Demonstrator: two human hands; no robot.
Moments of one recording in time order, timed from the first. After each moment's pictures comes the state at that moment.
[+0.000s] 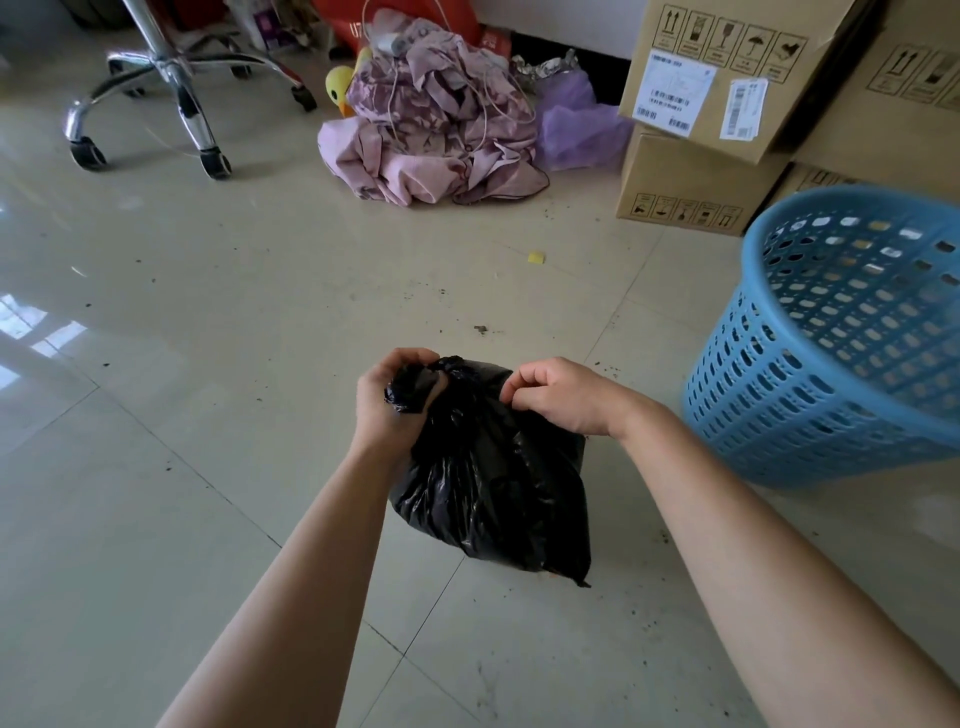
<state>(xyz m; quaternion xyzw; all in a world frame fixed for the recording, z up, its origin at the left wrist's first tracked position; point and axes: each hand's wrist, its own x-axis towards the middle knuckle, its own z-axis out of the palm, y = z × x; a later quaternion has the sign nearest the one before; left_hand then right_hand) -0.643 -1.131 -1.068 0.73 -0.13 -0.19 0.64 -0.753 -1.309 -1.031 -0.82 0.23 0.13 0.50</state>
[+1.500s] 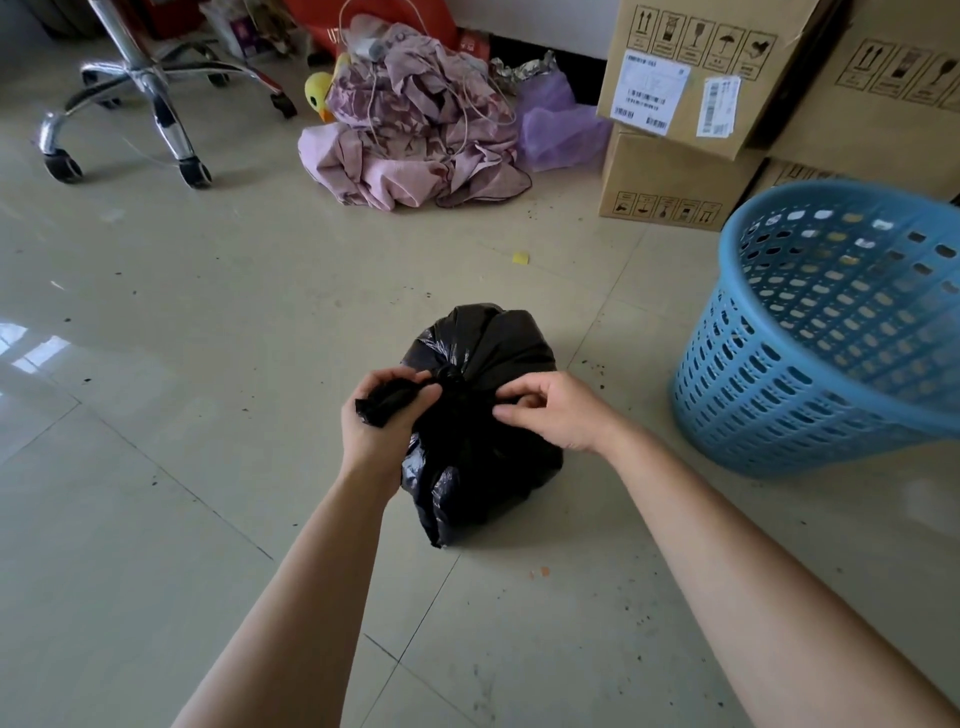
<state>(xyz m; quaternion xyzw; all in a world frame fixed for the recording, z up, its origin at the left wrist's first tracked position) -0.653 -1.132 -1.081 0.66 -0.06 -0.20 0.73 -0.765 -1.313 -1.071 -0.82 0.27 0.03 0.50</state>
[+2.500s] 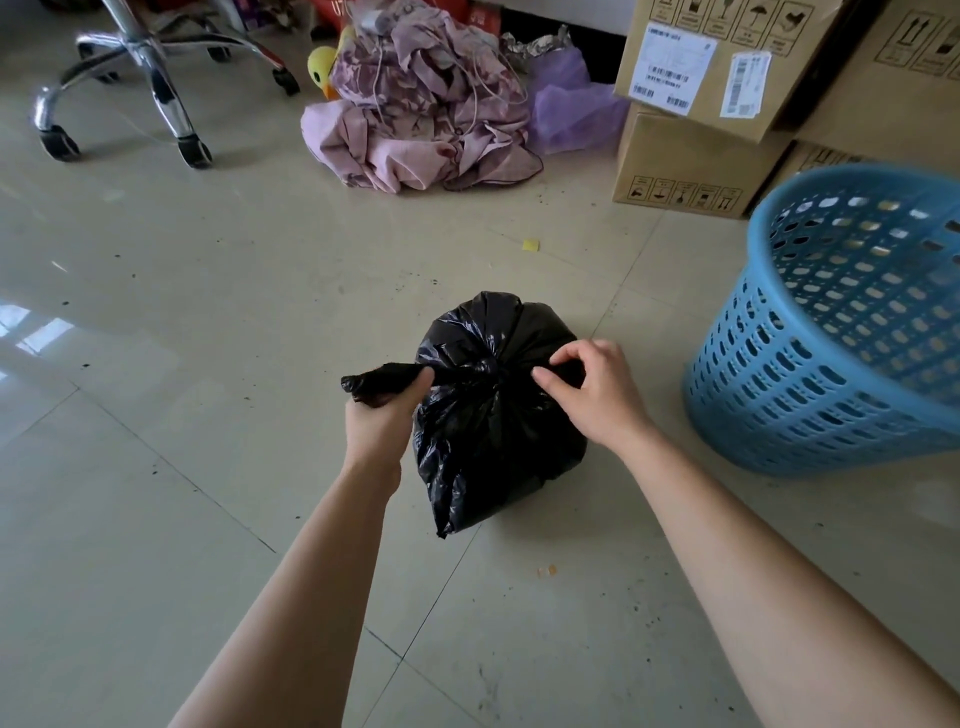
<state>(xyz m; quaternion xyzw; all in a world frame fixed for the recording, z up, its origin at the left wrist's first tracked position) -0.639 -1.133 -1.094 0.71 0.01 -0.24 0.66 -0.769 -1.332 -1.101 -0.86 0.35 -0.13 0.36</state>
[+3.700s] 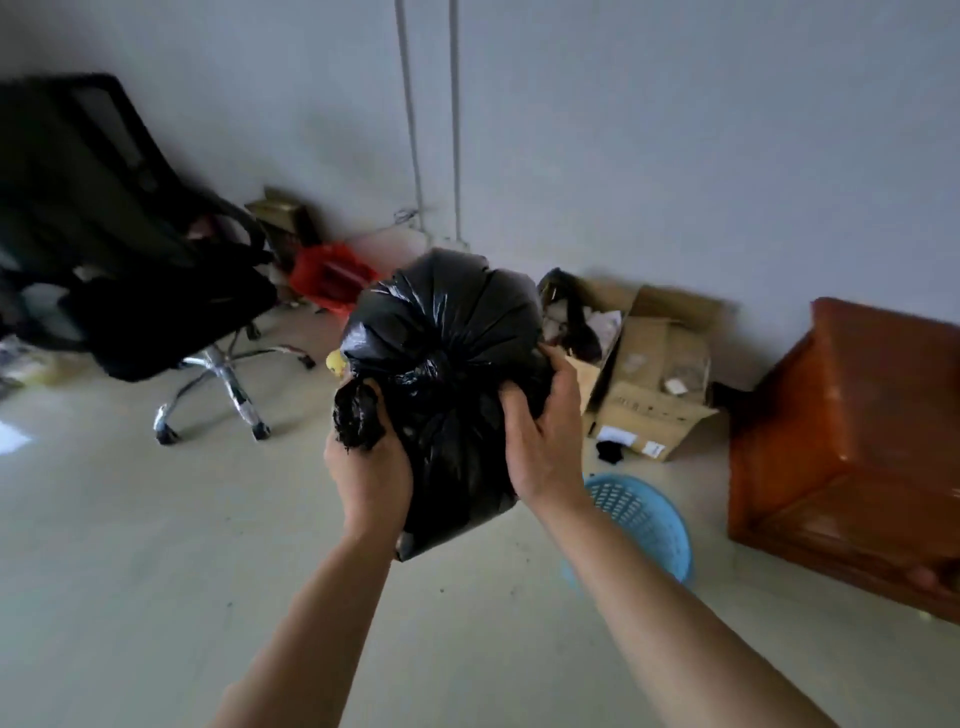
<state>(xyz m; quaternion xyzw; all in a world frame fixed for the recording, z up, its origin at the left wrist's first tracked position) -0.635 -1.185 -0.390 0.76 -0.06 -0.06 0.65 -0.727 -1.292 -0.405 -0.68 0.33 -0.42 0.51</state>
